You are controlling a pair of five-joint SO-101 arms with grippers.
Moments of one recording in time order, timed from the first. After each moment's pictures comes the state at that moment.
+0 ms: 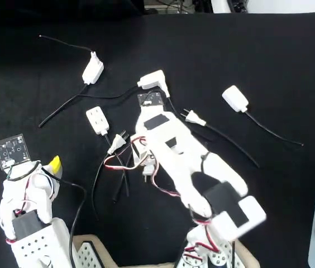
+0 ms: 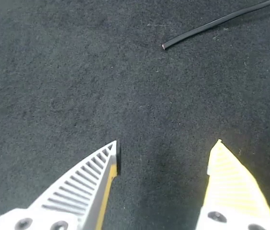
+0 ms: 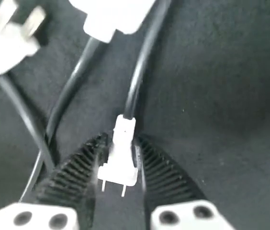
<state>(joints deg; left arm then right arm) -32.3 -99.8 92.5 58.3 -7.0 -30.8 1.9 30.6 65.5 -20.9</state>
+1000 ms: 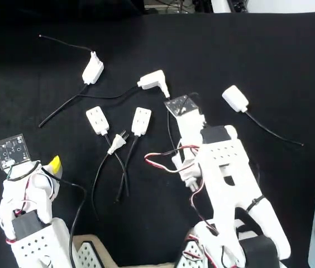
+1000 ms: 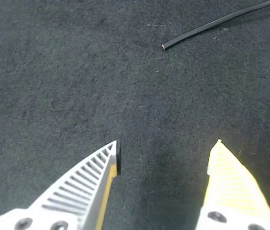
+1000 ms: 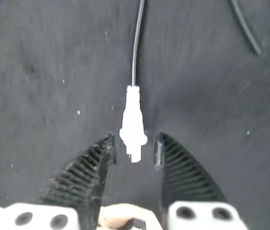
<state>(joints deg) -32.3 -99.8 92.5 58.3 -7.0 -11.8 -26.6 47.4 75.6 12.9</state>
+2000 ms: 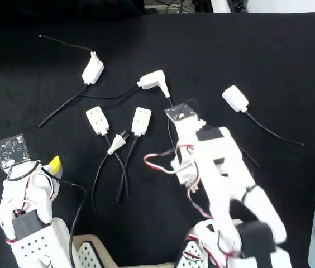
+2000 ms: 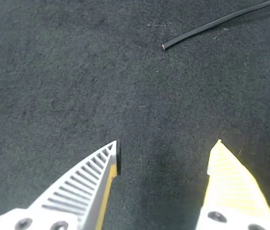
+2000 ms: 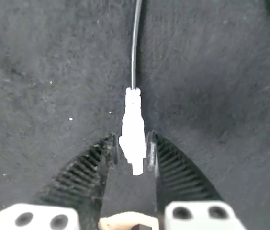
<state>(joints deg) -32.3 -99.8 92.5 58.3 -7.0 -11.8 -16.5 48.6 70.0 10.8</state>
